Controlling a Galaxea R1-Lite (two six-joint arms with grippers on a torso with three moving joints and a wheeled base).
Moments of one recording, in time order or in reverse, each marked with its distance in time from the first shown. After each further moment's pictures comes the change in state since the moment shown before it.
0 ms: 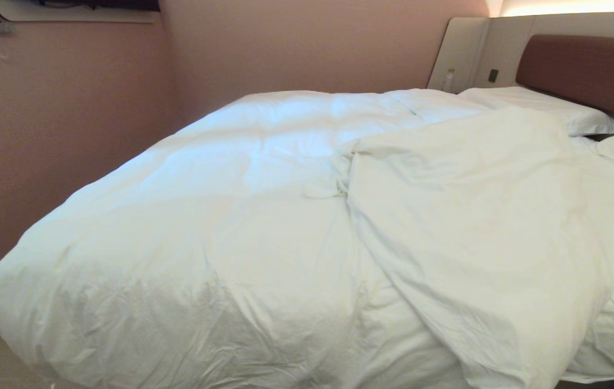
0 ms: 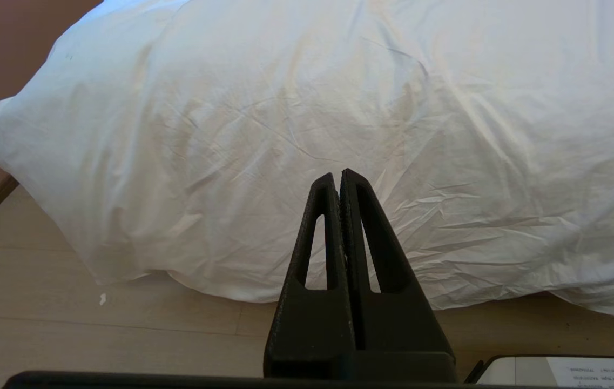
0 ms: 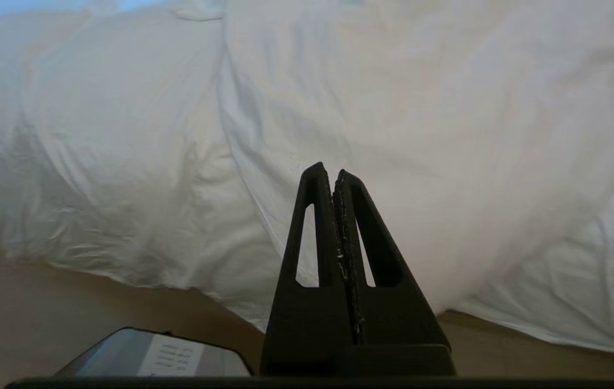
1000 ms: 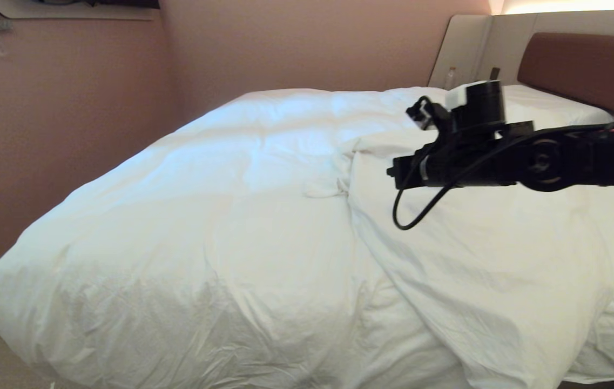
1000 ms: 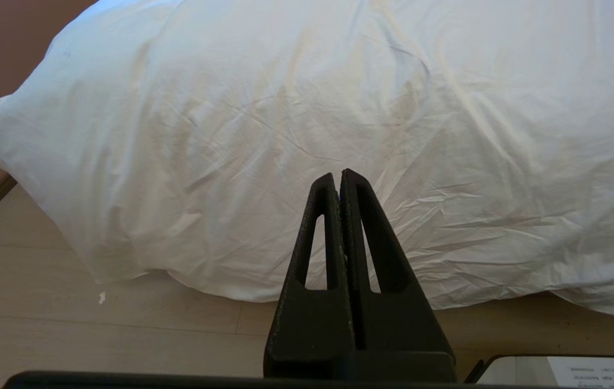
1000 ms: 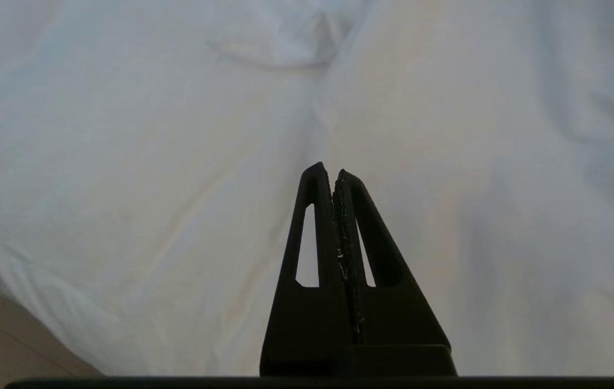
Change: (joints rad) left arm 0.000 0.000 0.000 0.000 0.000 0.000; right arm 0.409 1.368 -1.078 -0.051 -0.213 0.010
